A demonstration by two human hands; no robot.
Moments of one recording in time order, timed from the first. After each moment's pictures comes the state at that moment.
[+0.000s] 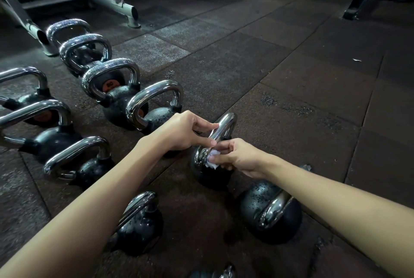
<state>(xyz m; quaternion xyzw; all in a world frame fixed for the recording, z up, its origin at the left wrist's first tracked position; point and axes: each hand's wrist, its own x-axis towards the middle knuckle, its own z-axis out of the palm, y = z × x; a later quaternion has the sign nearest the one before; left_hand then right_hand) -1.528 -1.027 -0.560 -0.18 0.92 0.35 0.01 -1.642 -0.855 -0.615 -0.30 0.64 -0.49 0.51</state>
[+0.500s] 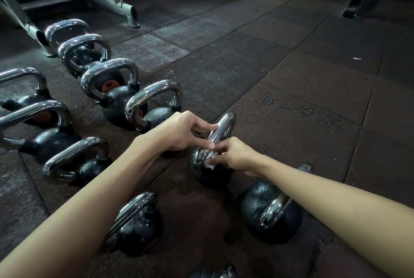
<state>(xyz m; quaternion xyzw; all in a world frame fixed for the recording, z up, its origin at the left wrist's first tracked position) -1.527 -1.030 -0.557 -0.15 0.94 0.32 0.02 -1.644 -0.864 -0.617 -0.38 0.74 -0.39 0.40</state>
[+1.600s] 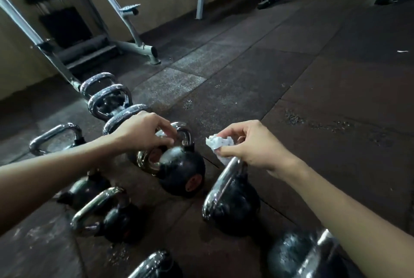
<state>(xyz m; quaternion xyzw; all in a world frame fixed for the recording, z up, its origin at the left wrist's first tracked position) -1.543 -1.134 -0.466 -0.23 0.97 0.03 0.02 -1.701 -0.883 -0.515 -0.42 0.70 -0.51 0.28</state>
